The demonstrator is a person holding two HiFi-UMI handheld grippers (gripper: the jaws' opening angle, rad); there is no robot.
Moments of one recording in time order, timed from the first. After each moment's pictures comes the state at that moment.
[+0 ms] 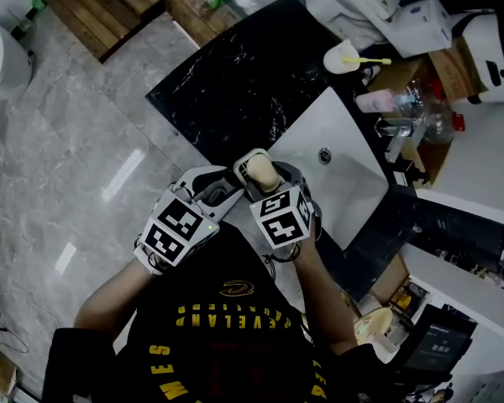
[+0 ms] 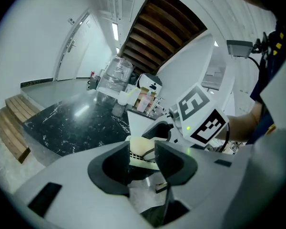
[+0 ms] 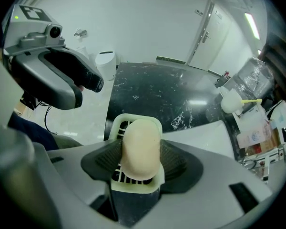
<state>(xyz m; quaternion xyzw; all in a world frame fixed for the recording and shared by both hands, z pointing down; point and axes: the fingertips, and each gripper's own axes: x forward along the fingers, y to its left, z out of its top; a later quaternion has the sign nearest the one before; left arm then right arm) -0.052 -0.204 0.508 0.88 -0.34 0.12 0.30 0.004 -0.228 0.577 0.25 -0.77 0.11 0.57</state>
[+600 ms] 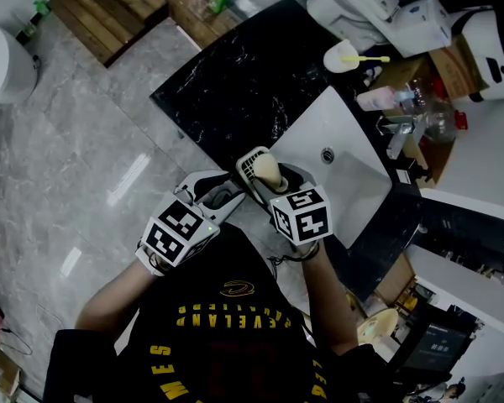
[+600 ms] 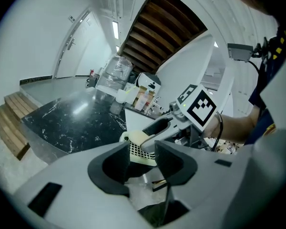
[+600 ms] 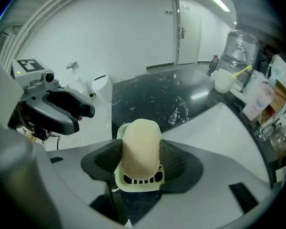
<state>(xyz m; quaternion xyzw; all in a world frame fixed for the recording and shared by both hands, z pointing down) -0.050 -0.189 0.505 0.88 -0.33 0.13 0.30 0.008 -0.229 0.558 0.29 -0.81 0.23 0.46</state>
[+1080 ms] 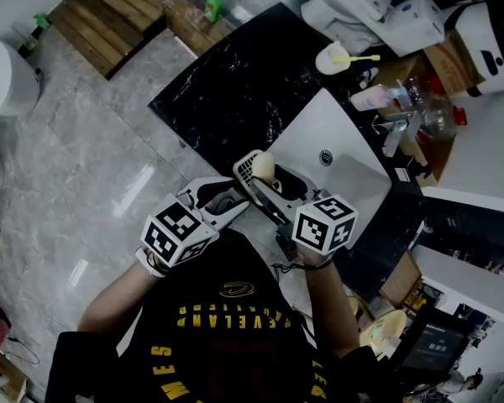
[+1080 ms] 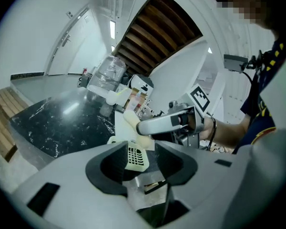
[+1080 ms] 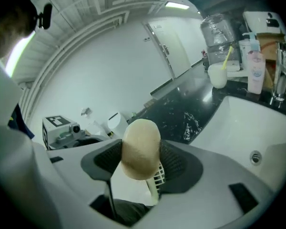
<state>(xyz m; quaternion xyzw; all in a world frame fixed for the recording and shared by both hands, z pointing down) -0.033 -0.182 0.488 0.90 -0.29 0.10 0.31 -0.010 -0.231 0.493 0.28 -0.87 0.35 0.22</state>
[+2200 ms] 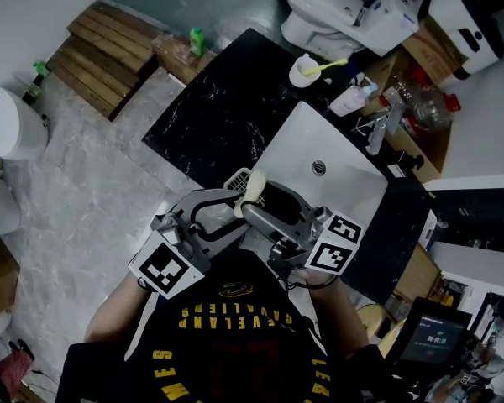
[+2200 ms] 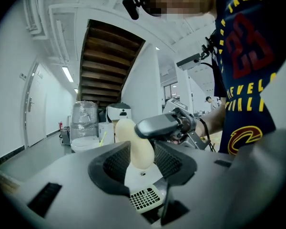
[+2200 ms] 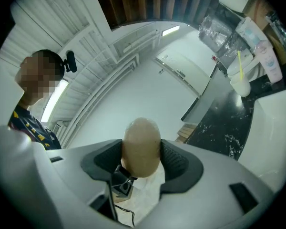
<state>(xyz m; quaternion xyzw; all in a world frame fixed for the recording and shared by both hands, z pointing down) -0.013 -0.181 0.364 0.97 -0.25 0.09 -0.01 -0.017 -0.215 0.365 0.17 -0.91 0.37 -0.05</state>
